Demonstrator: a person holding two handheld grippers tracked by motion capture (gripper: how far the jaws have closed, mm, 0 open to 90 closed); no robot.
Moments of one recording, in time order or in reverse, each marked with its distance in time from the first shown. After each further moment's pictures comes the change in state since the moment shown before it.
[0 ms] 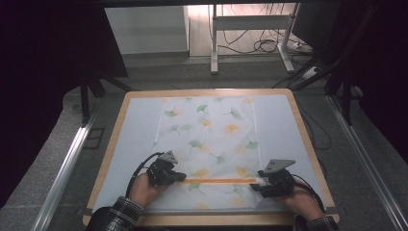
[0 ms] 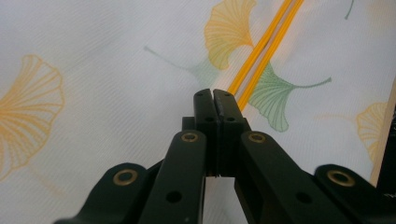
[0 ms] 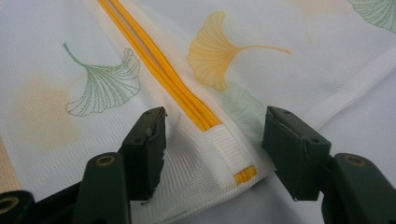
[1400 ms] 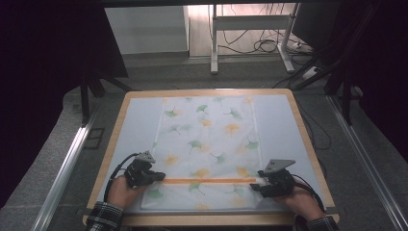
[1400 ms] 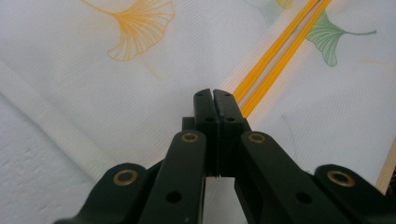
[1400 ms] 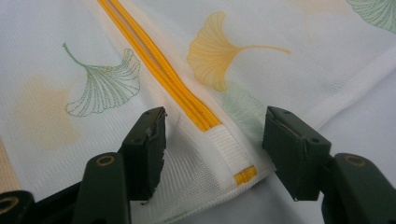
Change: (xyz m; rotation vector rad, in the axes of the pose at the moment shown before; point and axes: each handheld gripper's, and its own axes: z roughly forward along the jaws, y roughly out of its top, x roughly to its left) left arm 0.028 -0.042 -0.039 0.000 0.069 -0.083; right arm 0.000 0.000 0.000 0.000 0.000 0.000
